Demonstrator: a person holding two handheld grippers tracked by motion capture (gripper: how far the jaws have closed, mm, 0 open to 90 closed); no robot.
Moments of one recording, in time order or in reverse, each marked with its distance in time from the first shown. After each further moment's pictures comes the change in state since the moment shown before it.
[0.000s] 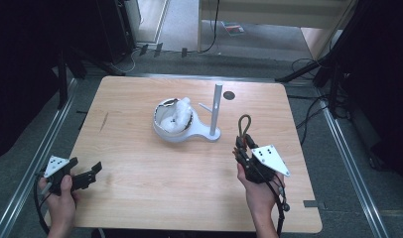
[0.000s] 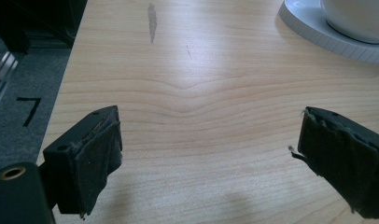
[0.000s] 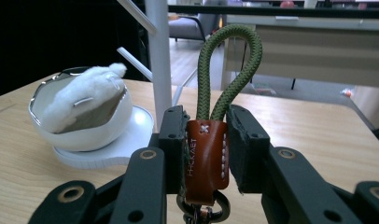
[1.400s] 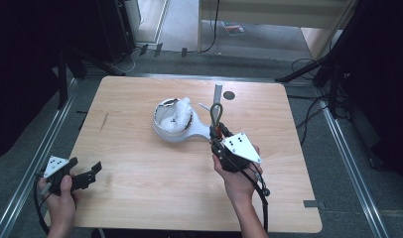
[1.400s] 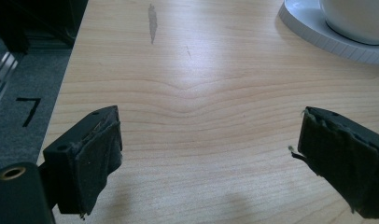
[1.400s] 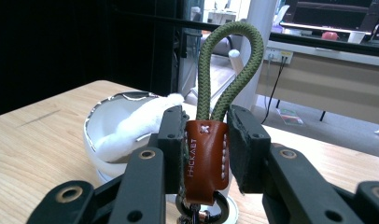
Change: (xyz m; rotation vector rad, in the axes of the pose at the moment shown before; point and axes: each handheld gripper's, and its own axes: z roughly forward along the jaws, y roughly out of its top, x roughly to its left) left arm 0.000 0.000 0.000 -0.003 -0.001 -0.002; right arm 0.050 0.026 0.031 -0.036 0.119 -0.100
